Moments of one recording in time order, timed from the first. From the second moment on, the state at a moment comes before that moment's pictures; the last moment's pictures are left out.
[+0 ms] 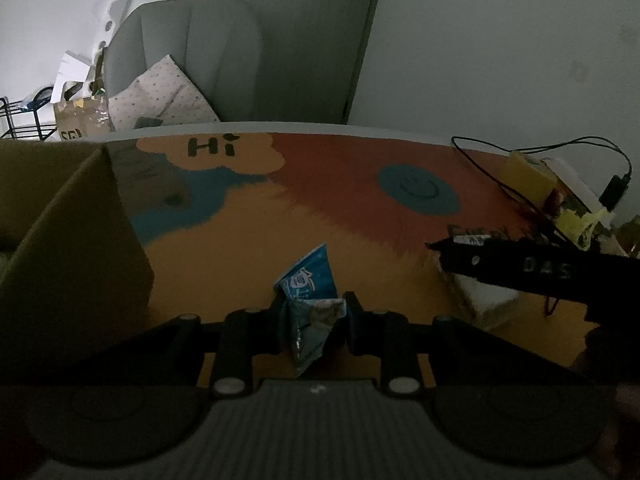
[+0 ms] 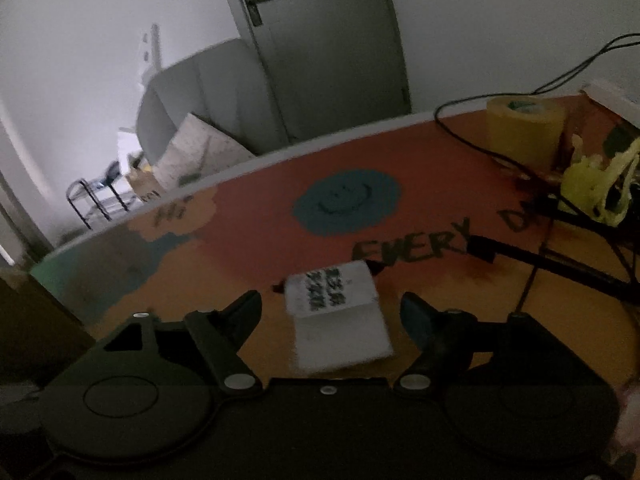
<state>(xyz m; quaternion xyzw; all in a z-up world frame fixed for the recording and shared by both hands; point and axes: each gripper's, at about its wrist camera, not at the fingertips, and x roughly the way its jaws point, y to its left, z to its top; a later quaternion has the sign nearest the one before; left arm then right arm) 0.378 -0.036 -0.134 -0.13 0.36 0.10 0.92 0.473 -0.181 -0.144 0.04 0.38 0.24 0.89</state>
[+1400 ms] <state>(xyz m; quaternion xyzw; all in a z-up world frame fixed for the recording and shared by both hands) 0.237 -0.008 -0.036 -0.15 0.25 0.09 0.95 0.333 -0.177 -0.057 0.07 0.30 0.27 0.91</state>
